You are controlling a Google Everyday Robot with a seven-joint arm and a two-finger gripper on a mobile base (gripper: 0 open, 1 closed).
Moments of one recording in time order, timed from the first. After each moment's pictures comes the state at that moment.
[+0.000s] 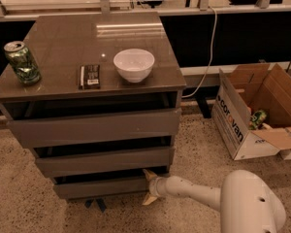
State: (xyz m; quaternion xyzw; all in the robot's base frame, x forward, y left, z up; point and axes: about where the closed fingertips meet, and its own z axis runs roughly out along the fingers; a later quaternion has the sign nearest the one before) arm 0.613 -0.013 0.174 -0.69 0.62 0.07 0.37
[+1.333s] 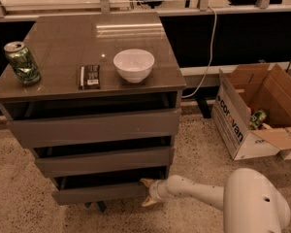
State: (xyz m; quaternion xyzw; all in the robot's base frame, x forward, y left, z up) arm 0.584 -0.008 0.180 -0.72 0.59 0.10 0.34
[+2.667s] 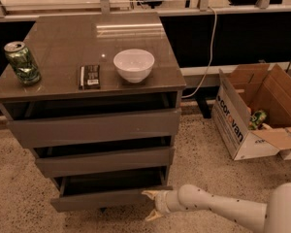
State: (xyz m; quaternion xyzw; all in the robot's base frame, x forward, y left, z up) arm 0.493 -0.021 0.249 -0.73 0.57 0.16 0.35
